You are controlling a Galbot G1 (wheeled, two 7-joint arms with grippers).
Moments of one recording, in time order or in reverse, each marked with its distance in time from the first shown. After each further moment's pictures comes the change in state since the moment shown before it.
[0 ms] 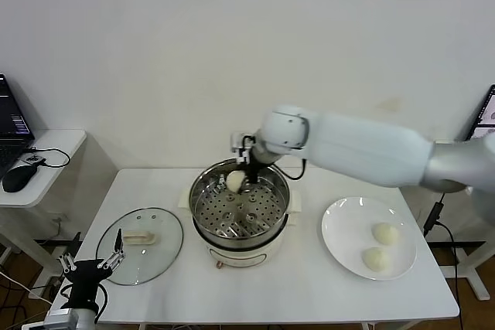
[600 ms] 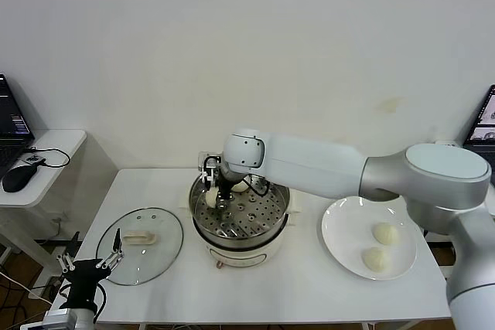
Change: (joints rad) left arm -0.002 0.002 -0.001 0.003 -0.003 -0.005 -0.001; right arm -0.072 0.118 -0.006 -0.109 -0.009 -0.029 0.026
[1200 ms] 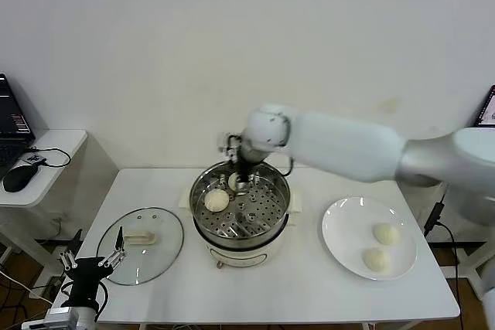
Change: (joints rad) left arm -0.001 0.018 0.011 -0.009 0.002 0.005 0.002; right arm 0.186 -0.319 -0.023 0.191 -0.125 0.146 -0.250
